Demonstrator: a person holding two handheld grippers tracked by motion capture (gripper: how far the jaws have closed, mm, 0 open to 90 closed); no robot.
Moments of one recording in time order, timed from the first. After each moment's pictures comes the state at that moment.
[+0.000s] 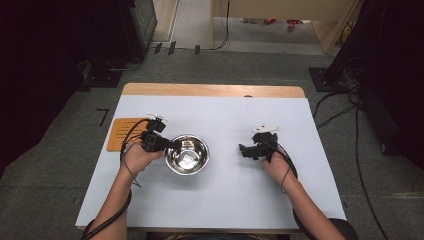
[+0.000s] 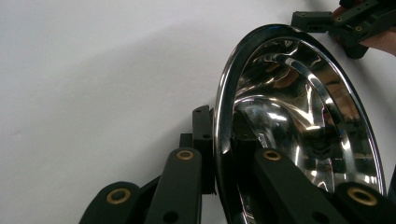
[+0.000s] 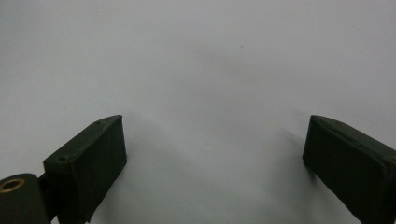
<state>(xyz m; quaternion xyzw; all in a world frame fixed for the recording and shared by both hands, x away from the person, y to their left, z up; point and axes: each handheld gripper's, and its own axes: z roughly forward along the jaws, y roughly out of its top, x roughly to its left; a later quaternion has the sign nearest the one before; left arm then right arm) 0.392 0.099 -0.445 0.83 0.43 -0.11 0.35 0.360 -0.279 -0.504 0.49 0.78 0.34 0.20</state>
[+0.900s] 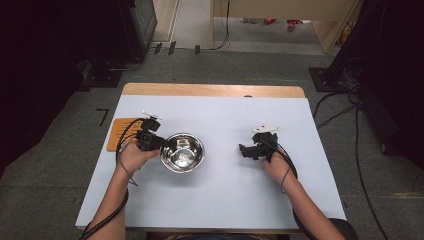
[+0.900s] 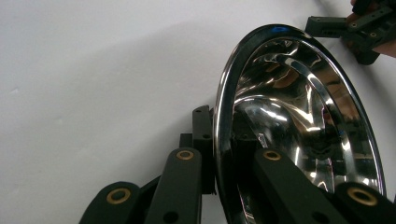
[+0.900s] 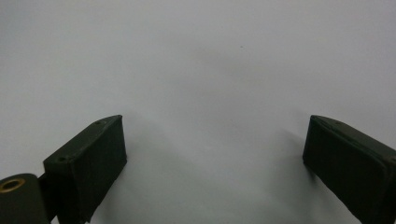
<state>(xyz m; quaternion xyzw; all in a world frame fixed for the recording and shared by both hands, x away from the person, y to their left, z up) 0.397 0.114 -0.448 0.82 0.45 -0.10 0.34 0.360 -0.279 -0.504 0.49 0.78 0.34 0.20</state>
